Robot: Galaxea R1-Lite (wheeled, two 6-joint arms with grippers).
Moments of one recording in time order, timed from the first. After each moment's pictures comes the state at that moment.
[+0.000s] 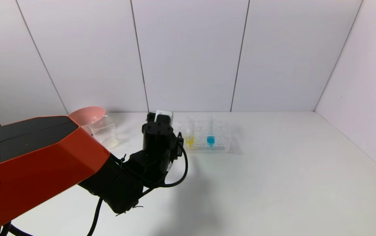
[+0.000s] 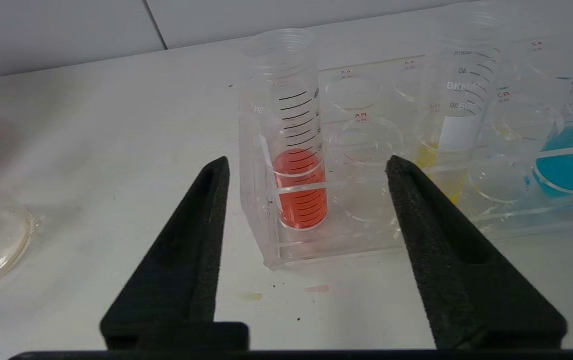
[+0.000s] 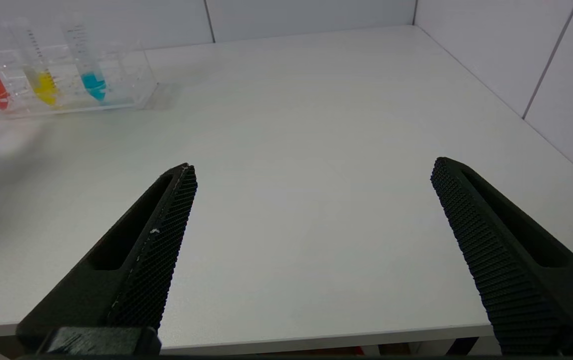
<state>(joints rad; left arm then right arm) -0.69 2.12 -0.91 -1.04 0.58 -0.05 0.00 0.00 0.00 -0.01 -0.04 0.09</state>
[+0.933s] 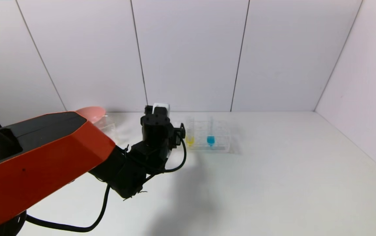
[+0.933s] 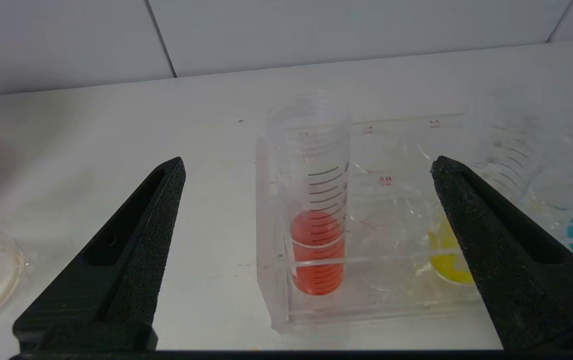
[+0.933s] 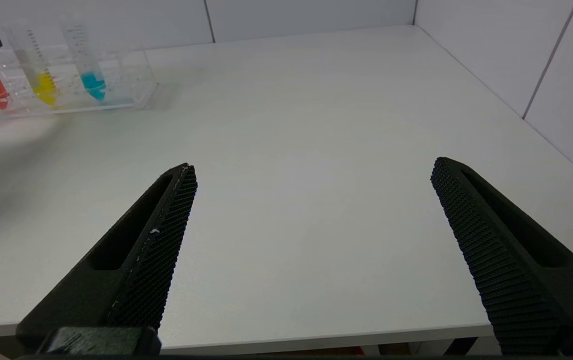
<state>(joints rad) -0.63 2.18 -1.02 -1.05 0.55 -0.06 0.00 0.00 0.00 -0.01 -0.04 0.09</state>
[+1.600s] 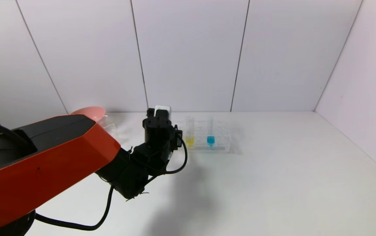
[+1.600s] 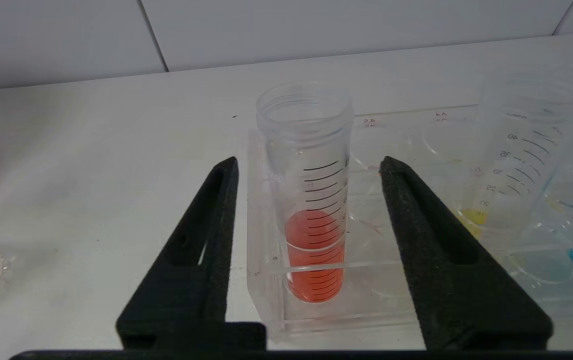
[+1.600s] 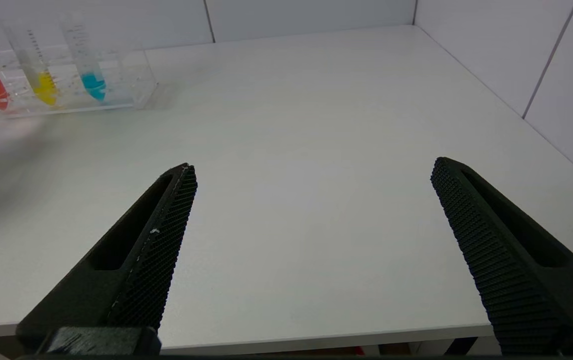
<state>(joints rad) -0.63 2.21 -1.03 -1.08 0.53 -0.06 0.00 0.00 0.00 -0.01 -0.04 0.09</state>
